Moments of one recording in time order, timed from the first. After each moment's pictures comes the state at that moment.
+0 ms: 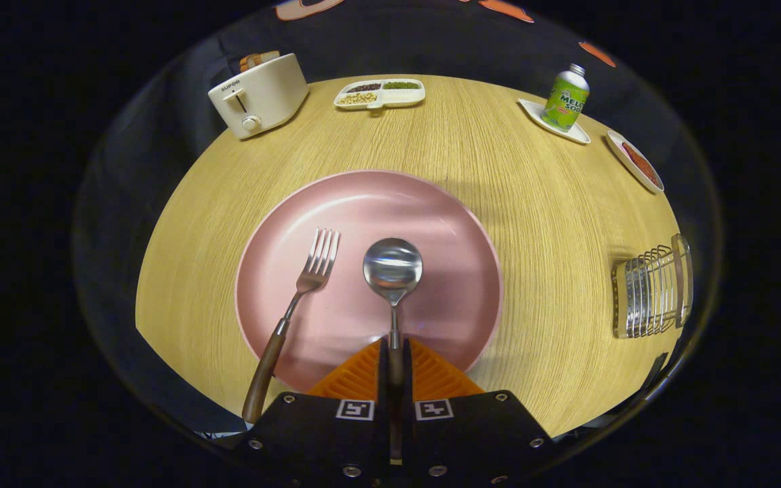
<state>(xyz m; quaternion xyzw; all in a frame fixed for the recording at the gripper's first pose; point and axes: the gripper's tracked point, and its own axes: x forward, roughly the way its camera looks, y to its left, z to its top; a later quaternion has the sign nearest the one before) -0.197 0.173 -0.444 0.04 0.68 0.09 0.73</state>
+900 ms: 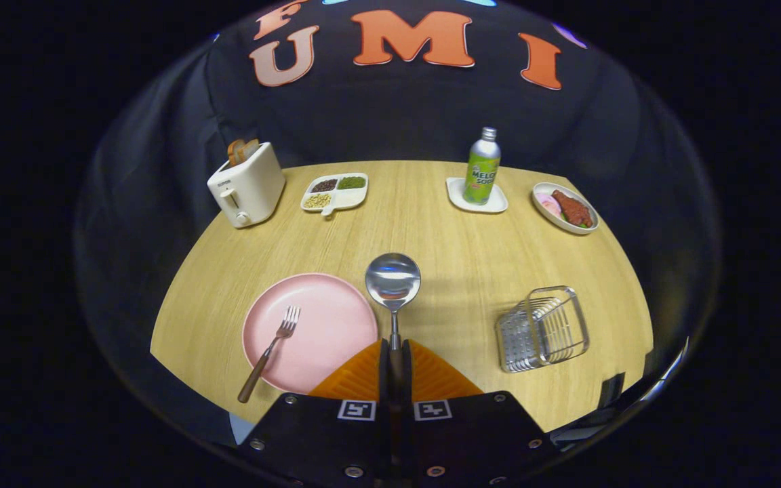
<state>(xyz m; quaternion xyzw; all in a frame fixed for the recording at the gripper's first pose) -0.140 0.035 -0.338 0.05 0.55 0.02 0.83</state>
